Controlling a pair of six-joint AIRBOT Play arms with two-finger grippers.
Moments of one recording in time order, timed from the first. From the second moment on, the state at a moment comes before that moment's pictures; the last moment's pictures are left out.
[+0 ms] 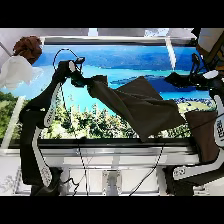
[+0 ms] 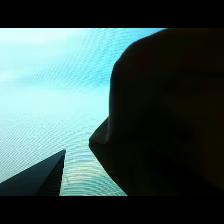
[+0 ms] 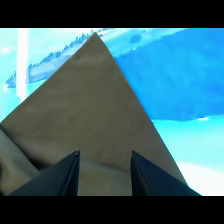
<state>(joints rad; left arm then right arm) -0.20 -2.11 2.02 1.36 -1.16 -1.51 -0.30 -1.61 1.39 -0.80 0.96 1.10</state>
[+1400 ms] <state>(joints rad) -0.20 -1.97 2.04 1.03 -0.98 -1.34 -0.24 -1.92 1.70 -0.97 1.16 1.28</state>
